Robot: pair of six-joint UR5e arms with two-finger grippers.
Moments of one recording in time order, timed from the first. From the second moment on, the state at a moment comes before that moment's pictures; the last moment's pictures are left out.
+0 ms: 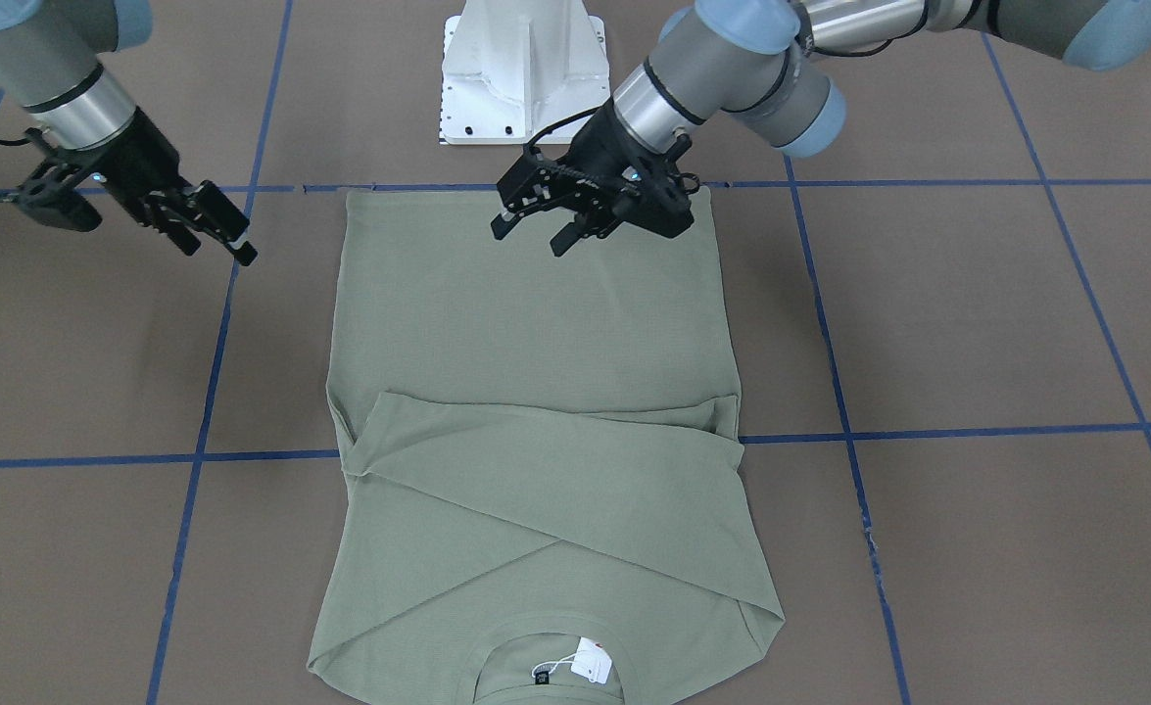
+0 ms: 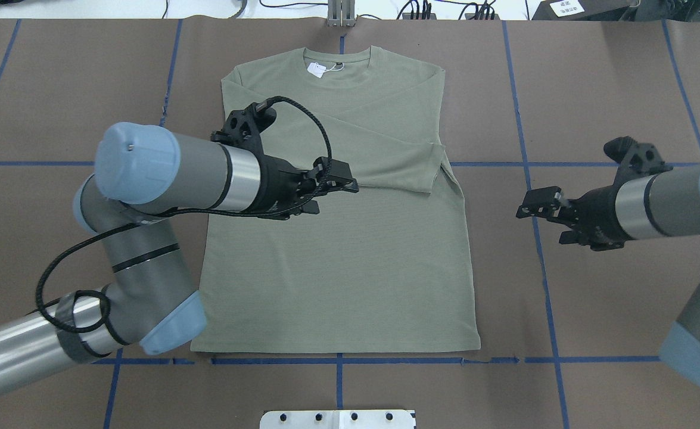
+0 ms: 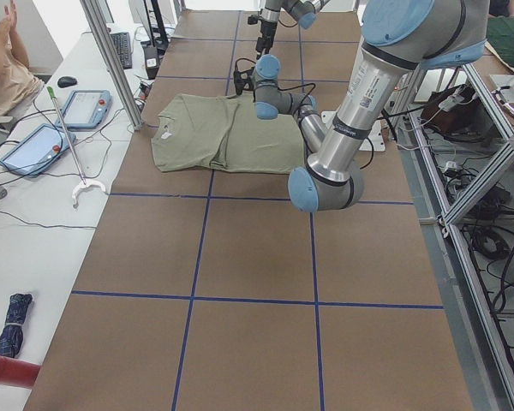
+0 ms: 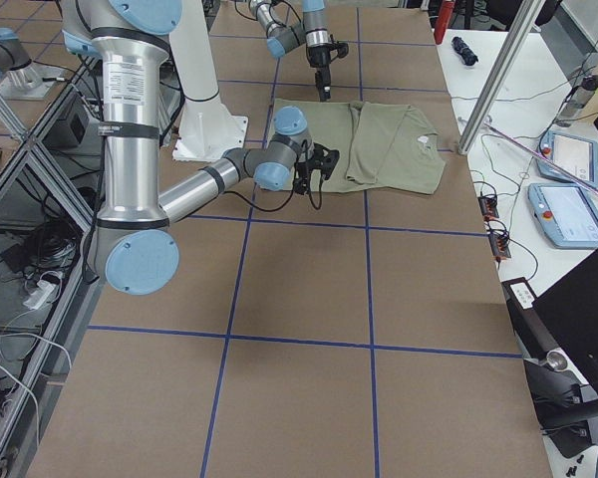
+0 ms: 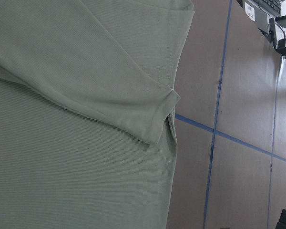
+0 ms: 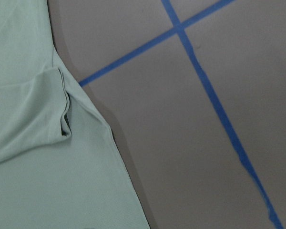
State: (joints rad) left arm -0.56 -2.11 -1.79 -2.31 -1.91 -1.67; right arm 0.62 -1.61 2.08 -1.02 1.88 1.67
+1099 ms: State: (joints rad) left arm -0.57 -1.99 -1.93 -2.30 -1.90 -1.66; right arm 0.09 -1.60 2.11 -1.17 1.33 2.11
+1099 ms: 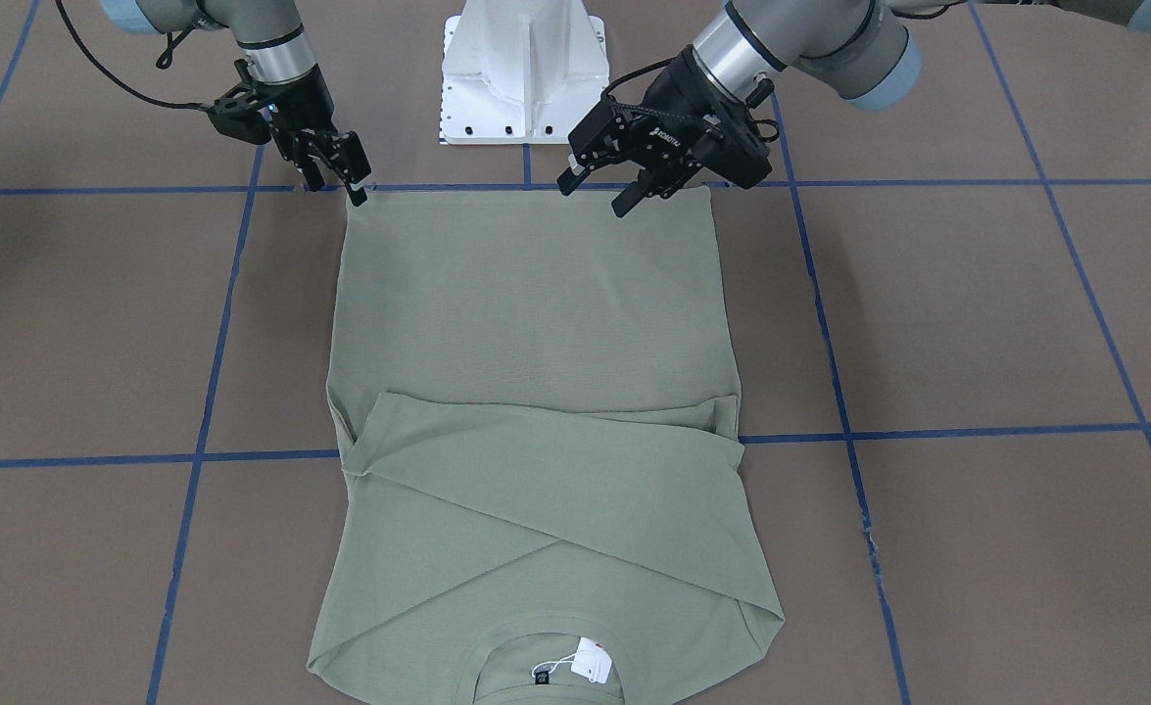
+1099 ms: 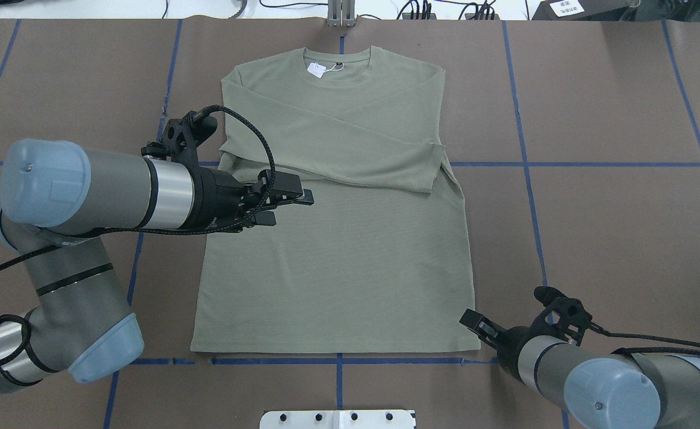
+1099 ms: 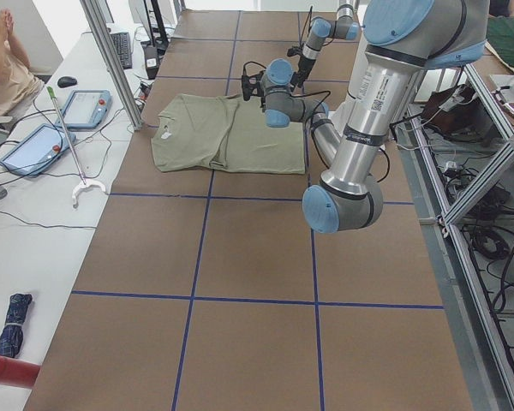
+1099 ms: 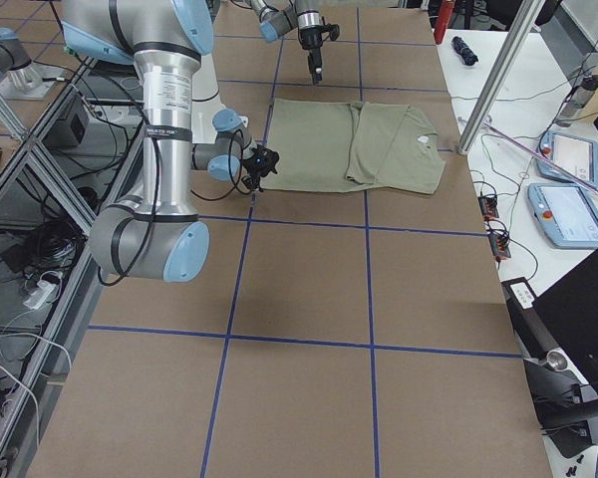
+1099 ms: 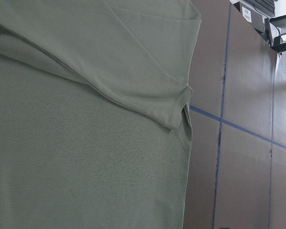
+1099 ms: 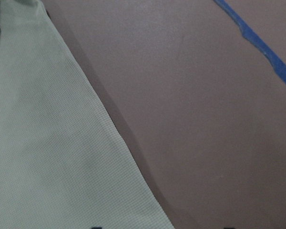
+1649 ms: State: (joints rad) left arm -0.57 -1.97 -1.93 -2.30 -1.90 -1.66; right arm 0.07 -1.56 2.08 -1.23 1.33 2.12
